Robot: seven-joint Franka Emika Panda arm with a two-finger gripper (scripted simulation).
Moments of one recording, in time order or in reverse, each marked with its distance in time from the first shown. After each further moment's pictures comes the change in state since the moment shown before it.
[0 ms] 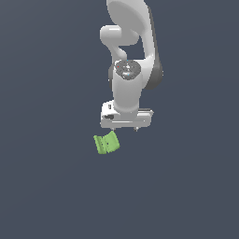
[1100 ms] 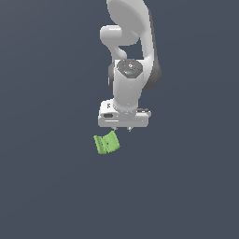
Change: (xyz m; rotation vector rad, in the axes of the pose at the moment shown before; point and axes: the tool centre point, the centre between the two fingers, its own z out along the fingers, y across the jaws) arm -0.001 0.013 -0.002 -0.069 0.011 0.002
